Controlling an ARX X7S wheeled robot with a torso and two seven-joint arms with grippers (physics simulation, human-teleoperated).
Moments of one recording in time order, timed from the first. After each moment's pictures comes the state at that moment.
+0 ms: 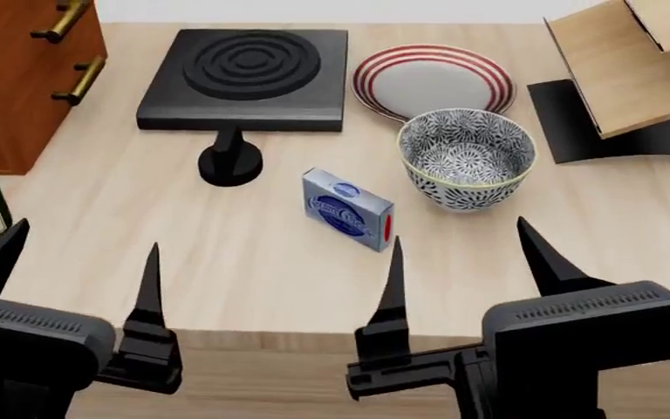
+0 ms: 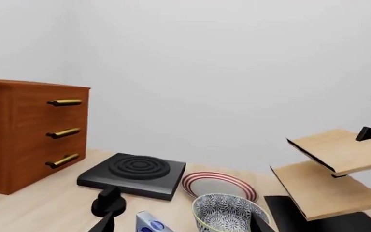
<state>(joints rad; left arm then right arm) -0.27 -0.13 0.22 0.63 0.00 -0.67 -0.11 0.26 0.23 -0.04 -0.64 0.20 0.63 -0.01</state>
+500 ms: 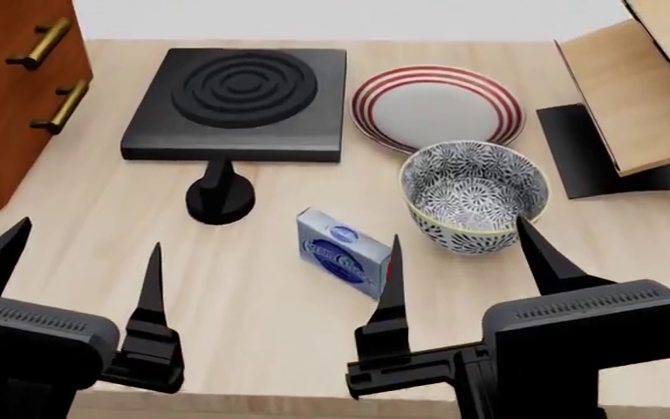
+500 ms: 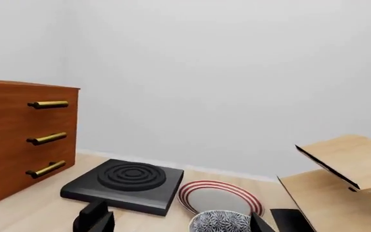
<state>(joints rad) -0.28 -0.14 0.24 0.63 -0.02 -0.68 -0.13 0.27 0.24 -0.04 -0.63 0.22 0.62 0.00</state>
